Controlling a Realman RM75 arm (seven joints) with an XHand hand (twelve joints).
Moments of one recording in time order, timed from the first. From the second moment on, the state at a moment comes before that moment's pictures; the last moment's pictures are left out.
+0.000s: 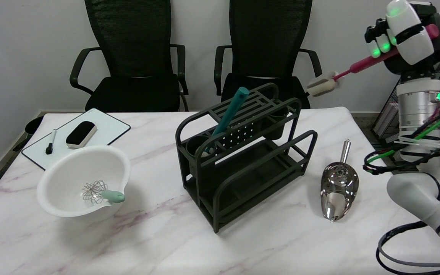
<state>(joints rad) -0.06 -0.98 -1.38 1.43 0.63 0.88 1.84</state>
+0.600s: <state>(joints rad) -0.33 -1.00 -1.28 1.50 0.65 0.94 1.67</state>
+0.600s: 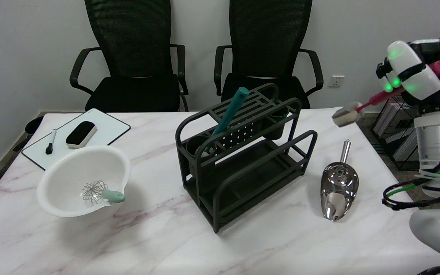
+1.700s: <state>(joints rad) -0.51 -1.06 -1.83 1.54 0.70 1.42 1.21</state>
